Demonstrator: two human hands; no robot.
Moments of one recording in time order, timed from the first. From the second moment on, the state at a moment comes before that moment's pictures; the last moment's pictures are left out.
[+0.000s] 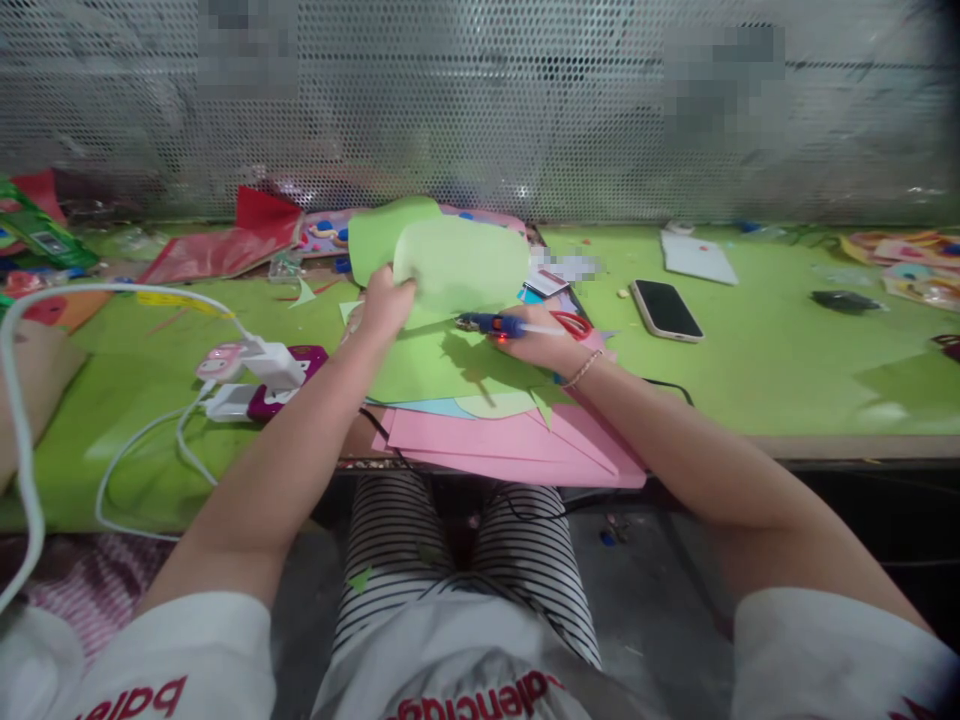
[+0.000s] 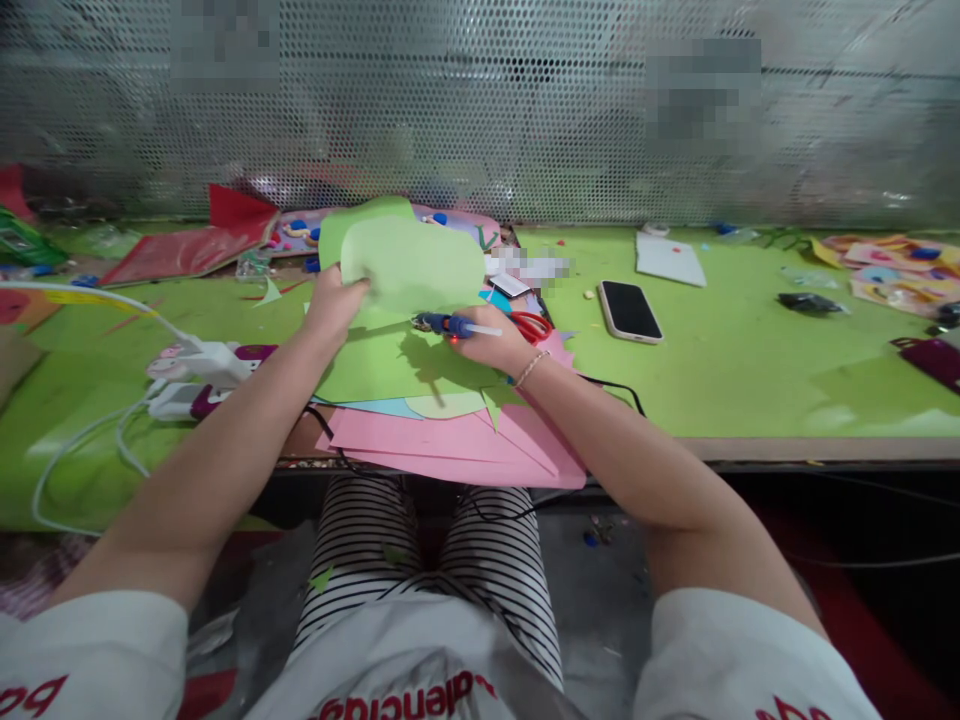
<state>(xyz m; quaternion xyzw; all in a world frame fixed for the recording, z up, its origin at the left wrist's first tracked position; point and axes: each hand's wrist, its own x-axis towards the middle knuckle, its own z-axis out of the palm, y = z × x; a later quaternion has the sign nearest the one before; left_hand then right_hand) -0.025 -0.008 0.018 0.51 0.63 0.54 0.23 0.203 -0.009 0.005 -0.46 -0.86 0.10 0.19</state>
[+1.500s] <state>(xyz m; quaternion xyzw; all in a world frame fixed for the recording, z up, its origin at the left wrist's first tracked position) -0.026 -0.009 0.018 0.51 0.64 0.53 0.22 0.201 -0.012 0.019 -0.45 -0.79 0.29 0.30</state>
